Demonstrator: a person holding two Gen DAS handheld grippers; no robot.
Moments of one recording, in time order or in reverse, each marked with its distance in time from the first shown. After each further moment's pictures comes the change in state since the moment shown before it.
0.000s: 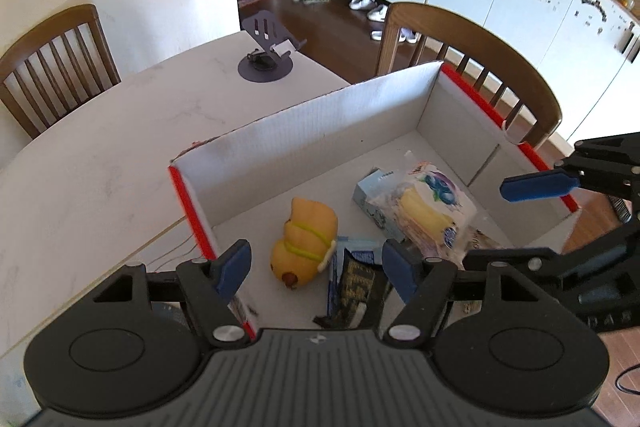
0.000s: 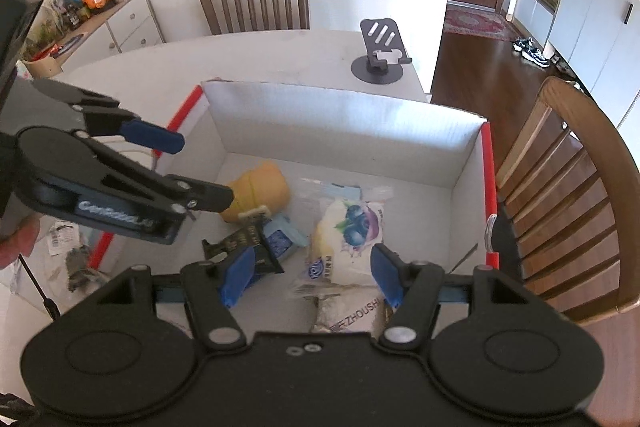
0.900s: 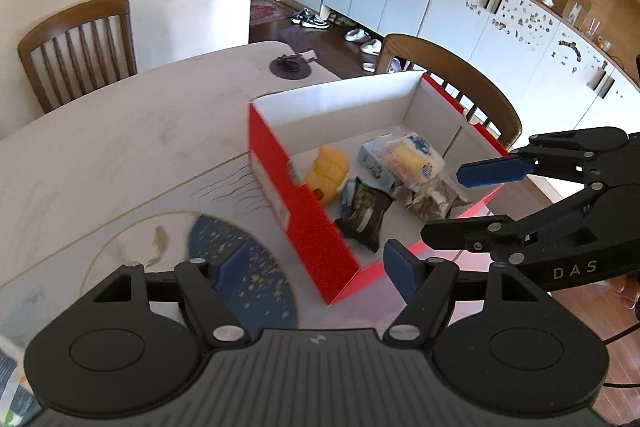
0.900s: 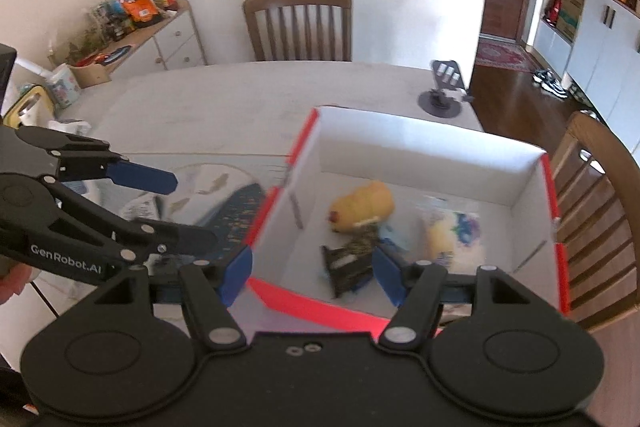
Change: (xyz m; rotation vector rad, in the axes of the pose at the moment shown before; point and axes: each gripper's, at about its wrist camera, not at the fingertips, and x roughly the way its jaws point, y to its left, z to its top) left arm -0.106 0.053 -0.096 -0.081 -0.101 -0.077; right arm -0.042 0.109 -0.013 -0.044 -0.089 0.048
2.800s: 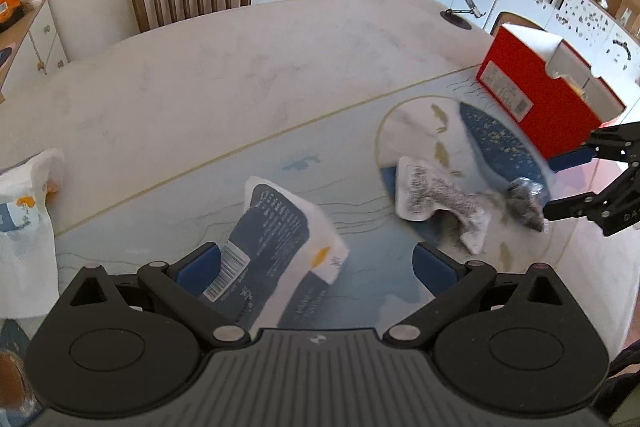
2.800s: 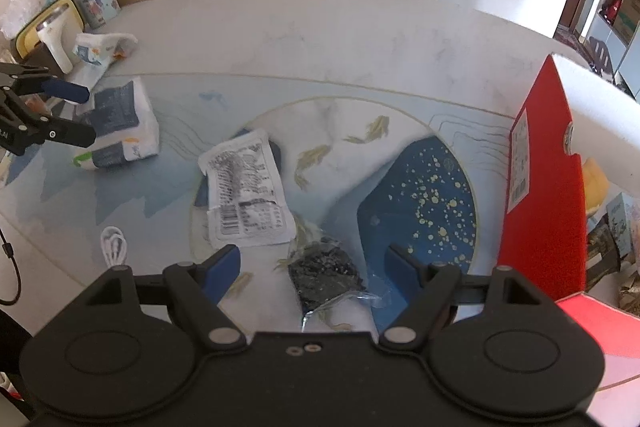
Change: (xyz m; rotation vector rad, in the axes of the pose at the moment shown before) left arm -0.056 0.292 -0.135 -0.057 0.050 0.107; right arm 0.135 0.157 -0.012 -0.090 0.171 0.043
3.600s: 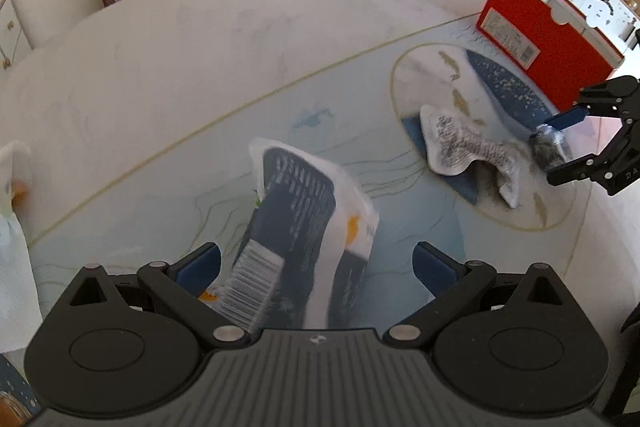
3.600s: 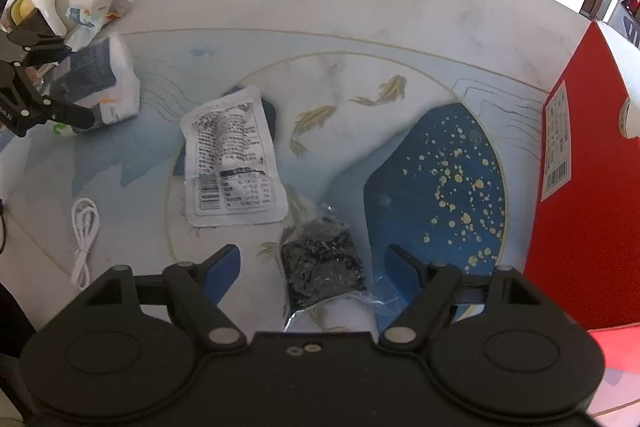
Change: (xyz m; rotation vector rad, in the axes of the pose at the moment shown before) left arm 0.045 0.023 -0.011 0.083 0.106 -0.058; right arm 0.041 -0.006 -0.004 -0.044 0.095 0.026
